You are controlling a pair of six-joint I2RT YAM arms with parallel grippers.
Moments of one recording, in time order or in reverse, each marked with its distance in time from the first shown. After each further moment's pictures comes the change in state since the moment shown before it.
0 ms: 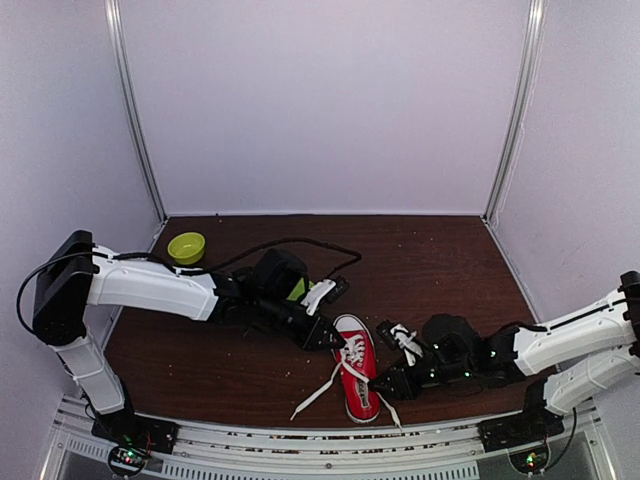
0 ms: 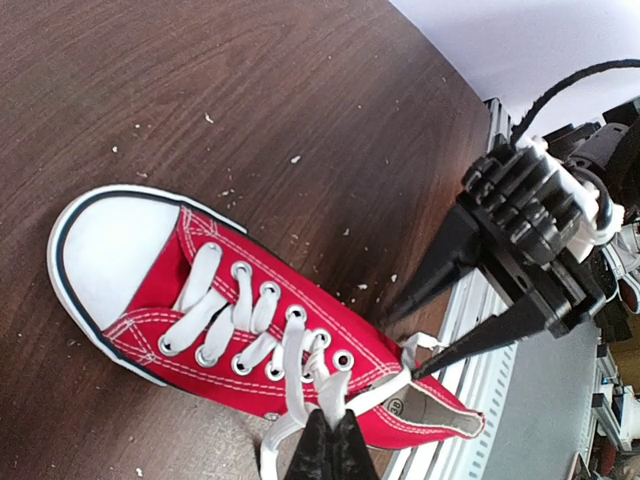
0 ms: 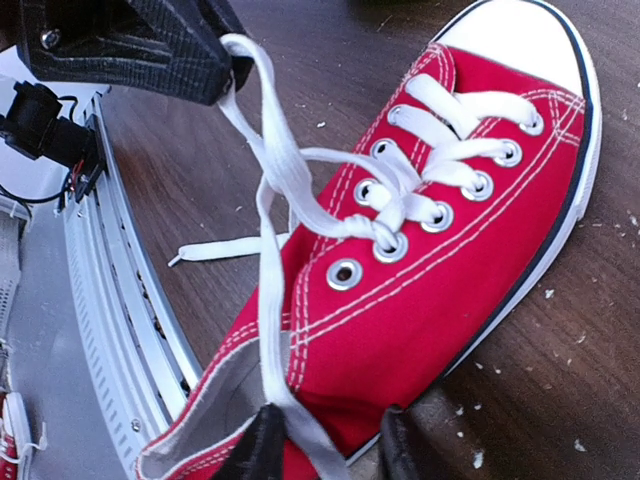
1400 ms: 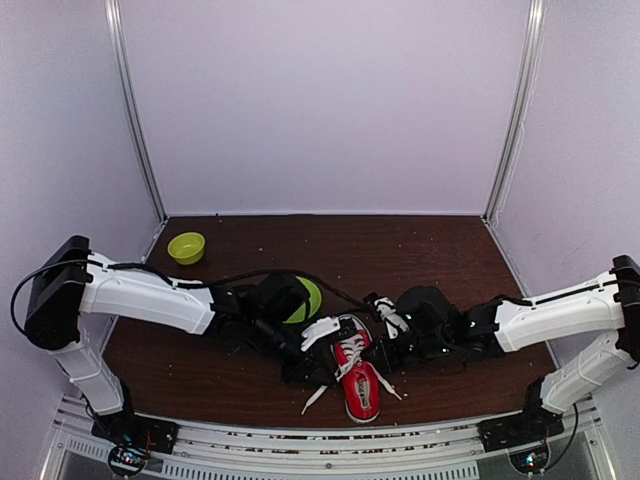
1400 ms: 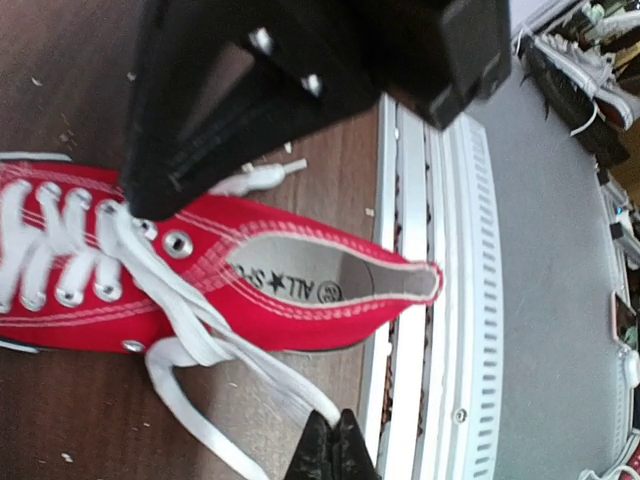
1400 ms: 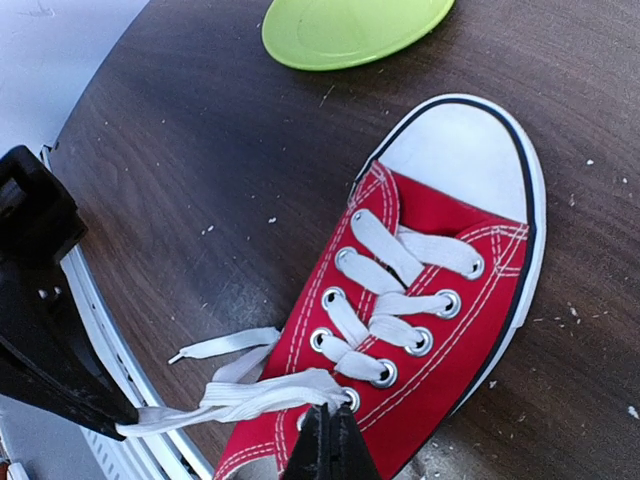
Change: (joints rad) left arm -0.077 -0.033 -0.058 -0.131 0.138 0.373; right arm -0.051 0.126 0.268 -0.217 0.097 0.012
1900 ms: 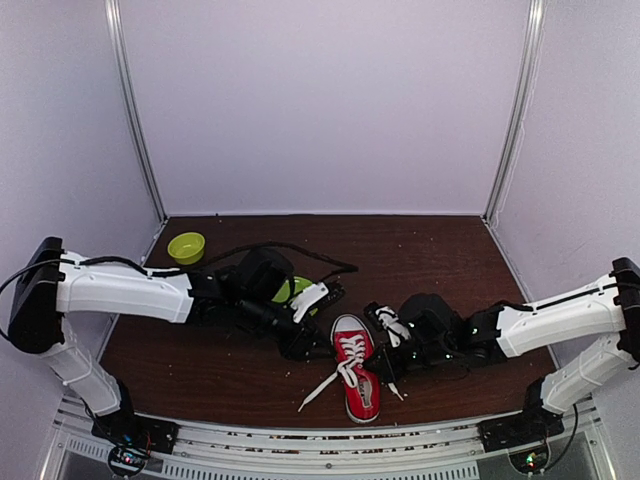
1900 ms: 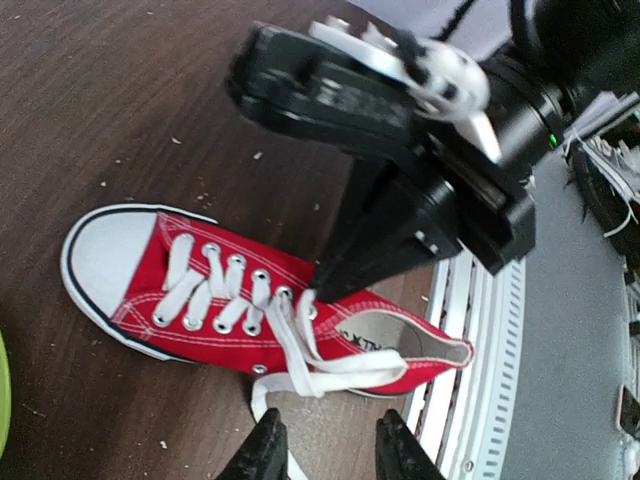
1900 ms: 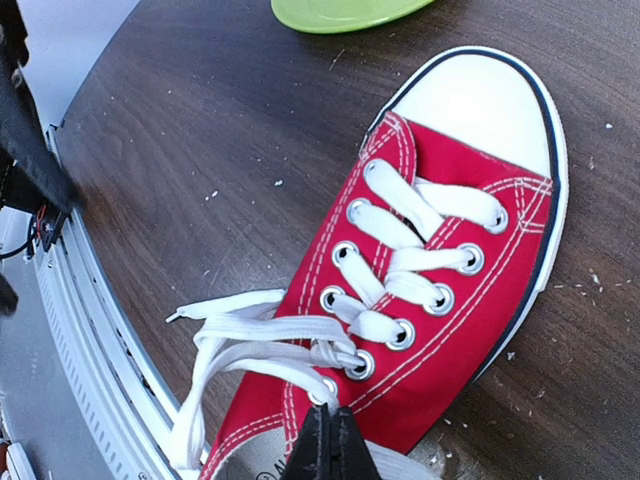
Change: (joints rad) left arm 0.053 -0.106 0.004 0.037 -0.140 -0.140; right arm 0.021 -0.011 -0.048 0.018 -0.040 0.004
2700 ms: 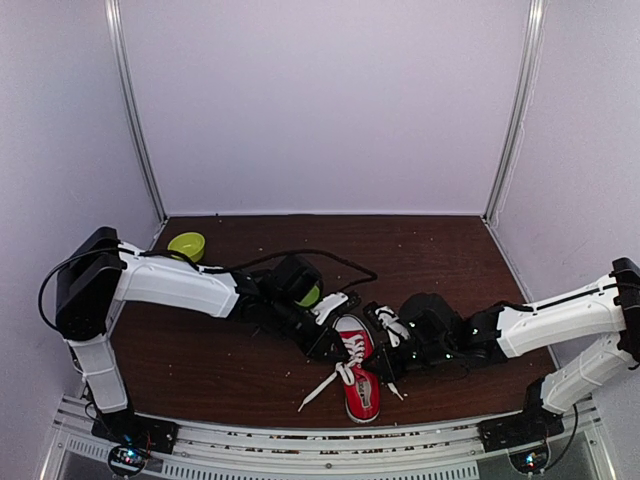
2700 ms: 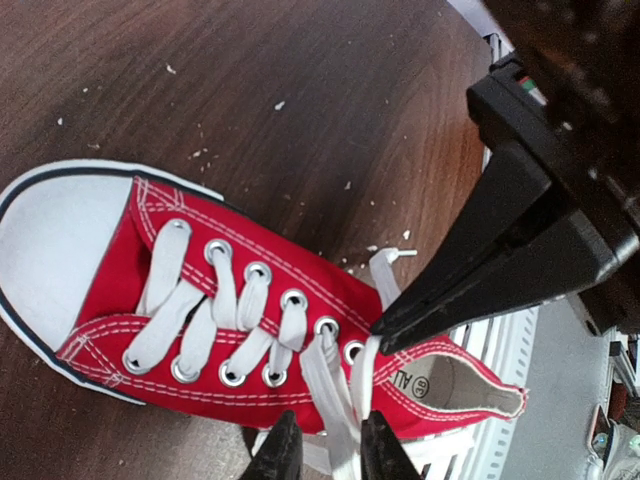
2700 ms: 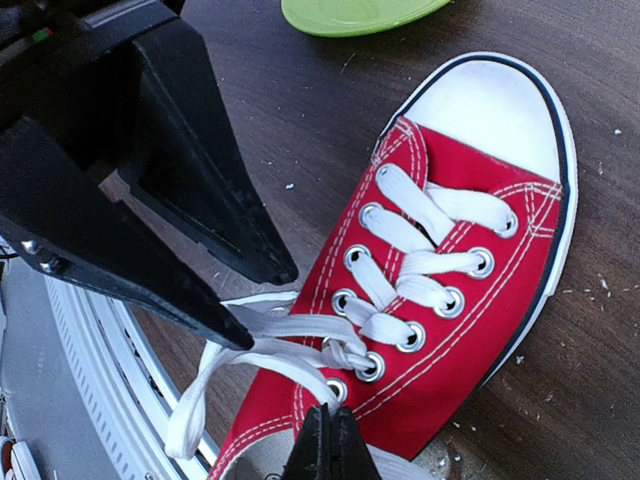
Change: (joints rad) left arm 0.024 0.257 0.149 -0.020 0.080 -0.091; right arm 0.001 -0.002 -0.004 0.019 -0.013 0.003
